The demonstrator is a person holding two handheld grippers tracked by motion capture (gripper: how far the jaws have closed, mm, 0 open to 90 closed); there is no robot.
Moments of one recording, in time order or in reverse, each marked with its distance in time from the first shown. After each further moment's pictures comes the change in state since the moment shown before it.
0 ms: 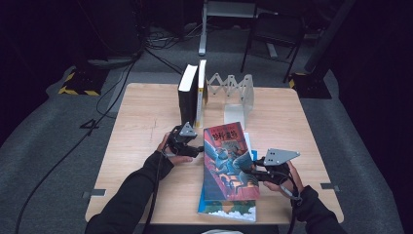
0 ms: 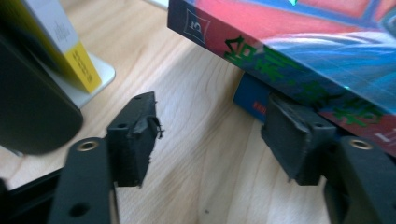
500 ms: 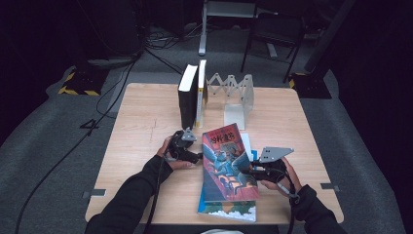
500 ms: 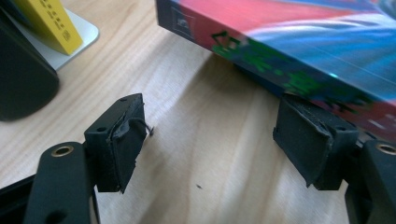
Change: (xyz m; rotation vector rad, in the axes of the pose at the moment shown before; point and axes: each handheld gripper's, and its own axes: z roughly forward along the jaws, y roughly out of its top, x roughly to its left) left arm -0.002 -0.017 0.015 0.093 0.025 -0.011; right arm -0.004 0.000 0.012 0.084 0.028 0.057
